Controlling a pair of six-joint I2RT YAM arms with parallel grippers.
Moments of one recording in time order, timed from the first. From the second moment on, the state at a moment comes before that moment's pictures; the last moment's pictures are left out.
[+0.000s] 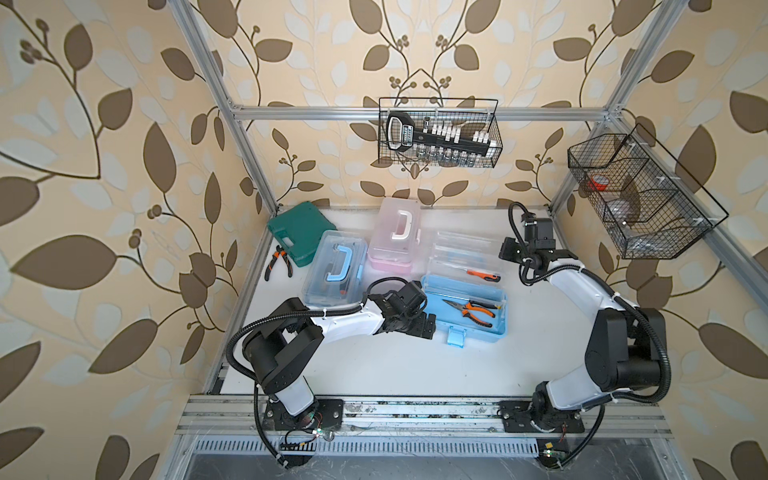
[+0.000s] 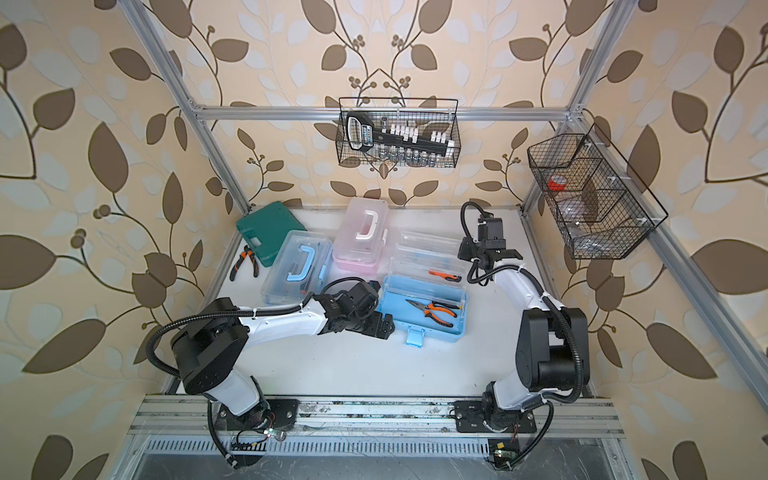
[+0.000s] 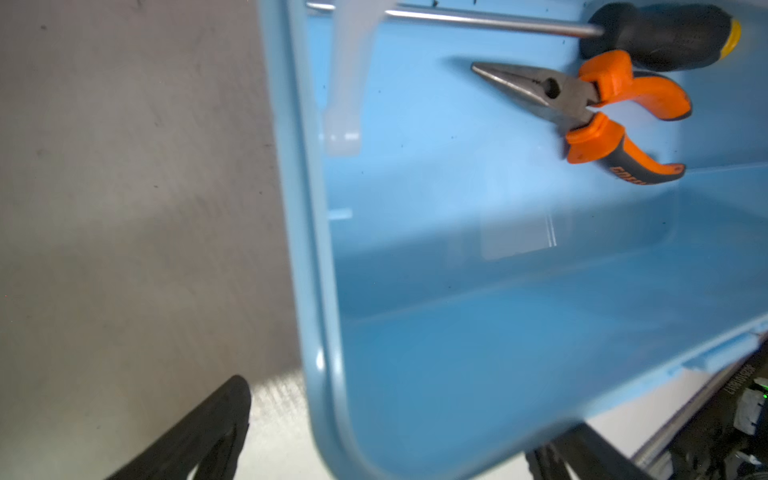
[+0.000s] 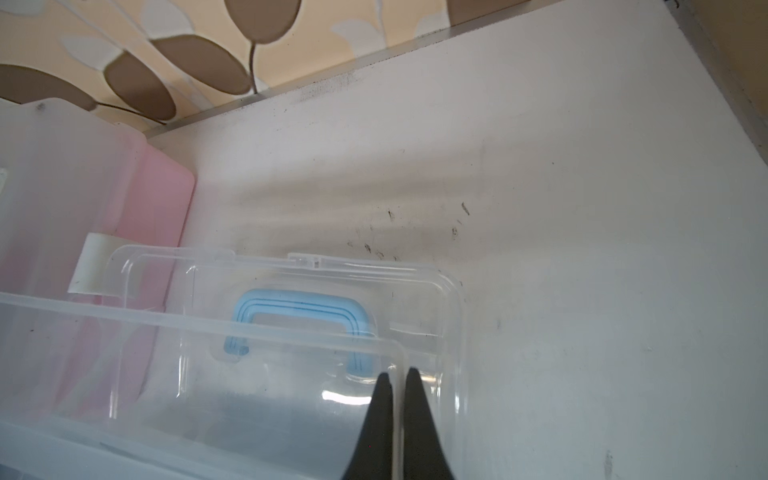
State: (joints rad) left arm -0.86 1.64 0.91 -0.30 0.10 -0.64; right arm 0.01 1.53 1.08 -0.30 0.00 0.31
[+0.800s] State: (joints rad) left arm -0.86 1.74 1.01 -0.41 0.02 -0.63; right arm 0.19 1.10 0.75 -0.32 0.18 0.45
